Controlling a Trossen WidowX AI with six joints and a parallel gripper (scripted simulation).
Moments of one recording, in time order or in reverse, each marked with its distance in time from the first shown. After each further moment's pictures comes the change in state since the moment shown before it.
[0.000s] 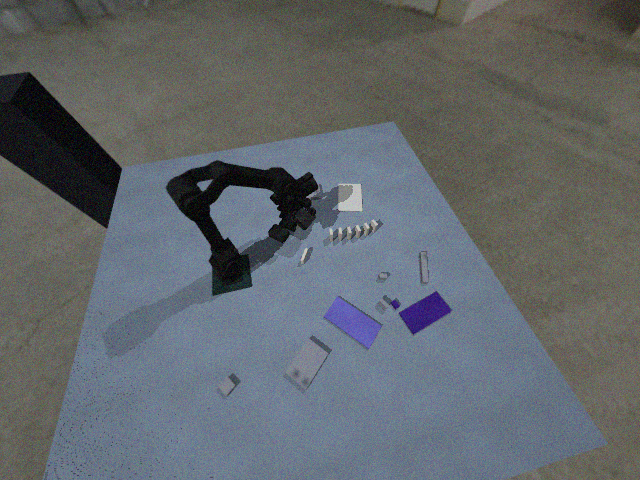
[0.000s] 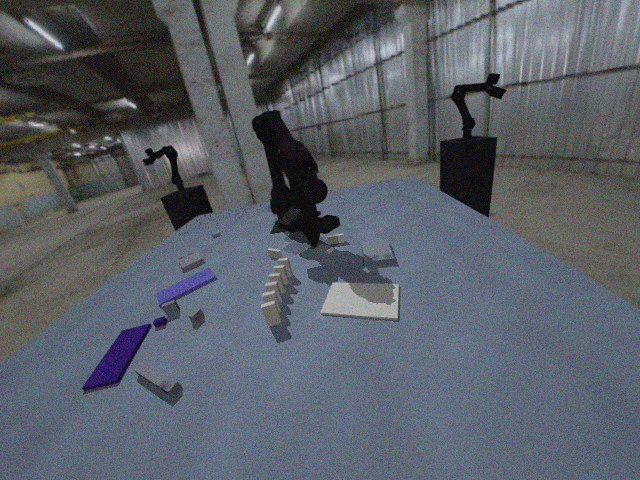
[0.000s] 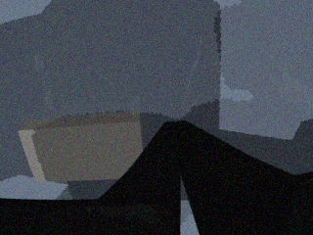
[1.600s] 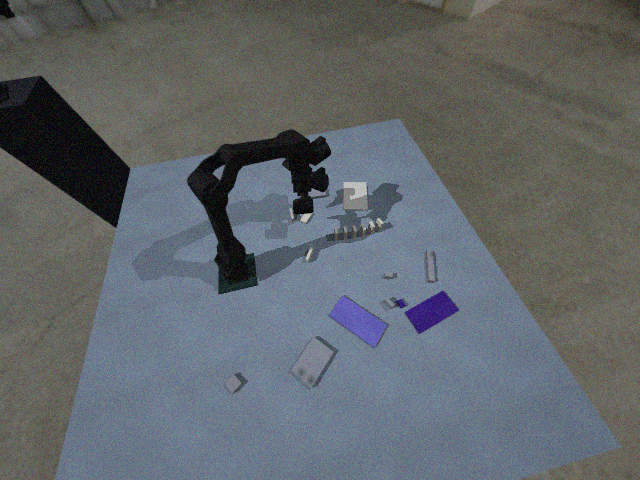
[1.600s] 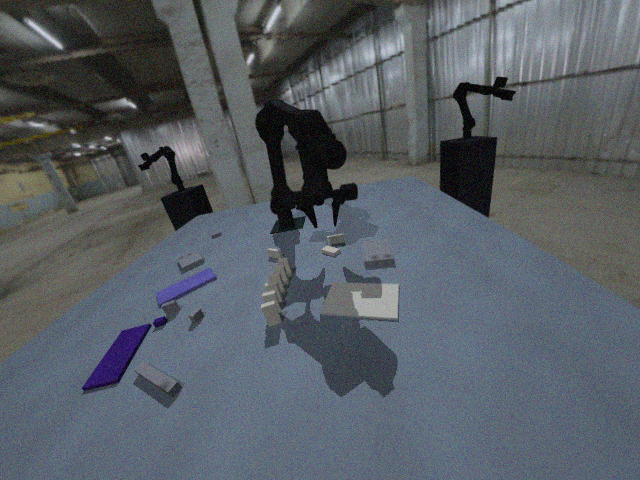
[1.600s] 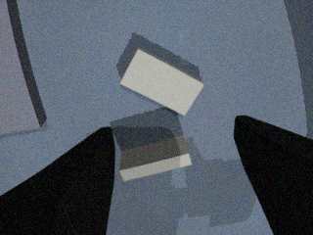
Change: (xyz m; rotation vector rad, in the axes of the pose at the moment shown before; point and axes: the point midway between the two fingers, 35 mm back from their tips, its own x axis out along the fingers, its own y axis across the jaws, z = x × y) arm -0.076 0.063 -0.002 -0.574 -0.002 0.004
